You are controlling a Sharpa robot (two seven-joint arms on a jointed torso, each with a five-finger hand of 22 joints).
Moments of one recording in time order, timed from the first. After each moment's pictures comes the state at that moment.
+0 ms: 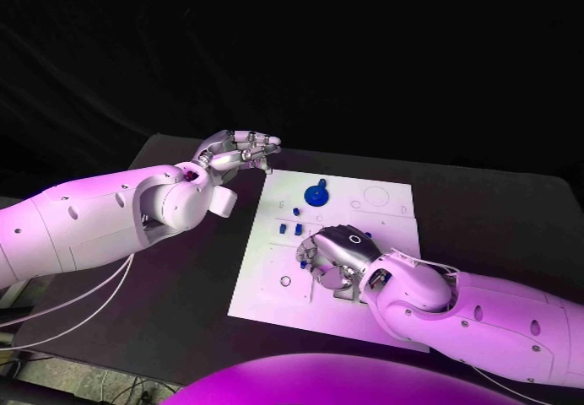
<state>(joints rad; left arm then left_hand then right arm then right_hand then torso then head) 1.15 -0.91 -0.02 1.49 -0.05 -0.18 0.36 1.46 -0.20 0.55 0.12 0.13 0.87 0.21 0.33 0.22 0.85 0.15 0.53 0.13 1.01 0.06 1.03 0.40 0.18 0.88 0.16 0.84 0.67 0.99 -0.65 -0.16 1.67 -1.73 -0.47 -0.21 1.33 -0.17 0.68 -0.06 0.12 1.05 0.14 0.24 0.46 1.18 0.07 0.23 0.15 1.47 0.00 1.43 1.30 0.06 1.46 0.09 1.36 1.31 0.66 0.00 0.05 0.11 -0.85</state>
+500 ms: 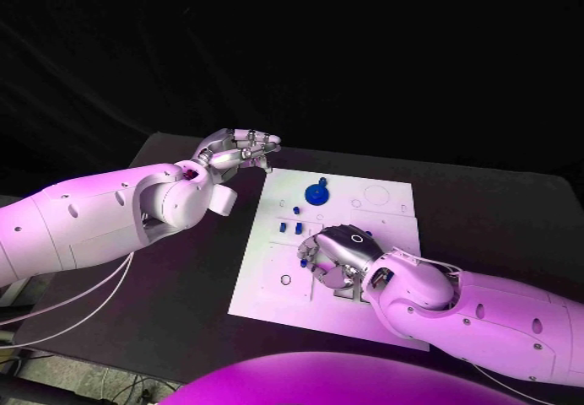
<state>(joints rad) 1.15 -0.91 -0.02 1.48 -0.05 -0.17 0.36 1.45 -0.20 0.55 0.12 0.13 0.87 0.21 0.33 0.22 0.84 0.15 0.53 0.13 1.00 0.07 1.03 0.40 0.18 0.87 0.16 0.84 0.67 0.99 -0.66 -0.16 1.67 -1.72 -0.46 -0.19 1.29 -0.20 0.67 -0.06 0.14 0.97 0.17 0.20 0.44 1.12 0.10 0.19 0.14 1.47 0.01 1.43 1.29 0.06 1.44 0.11 1.32 1.31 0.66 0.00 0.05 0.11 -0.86</state>
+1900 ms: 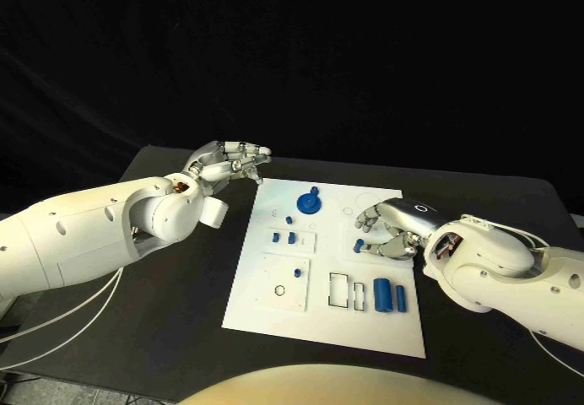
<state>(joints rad) 1.15 -0.91 -0.02 1.48 -0.06 -0.17 0.36 1.45 -0.20 0.55 0.12 0.13 0.87 0.21 0.33 0.22 0.84 0.15 0.53 0.13 1.00 0.07 1.03 0.40 0.18 0.87 0.16 0.84 0.67 1.15 -0.93 -0.14 1.74 -1.61 -0.33 -0.25 1.30 -0.19 0.30 0.04 0.16 0.88 0.16 0.15 0.42 0.92 0.11 0.31 0.14 1.47 0.03 1.41 1.24 0.06 1.41 0.13 1.21 1.31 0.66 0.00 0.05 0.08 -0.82</state>
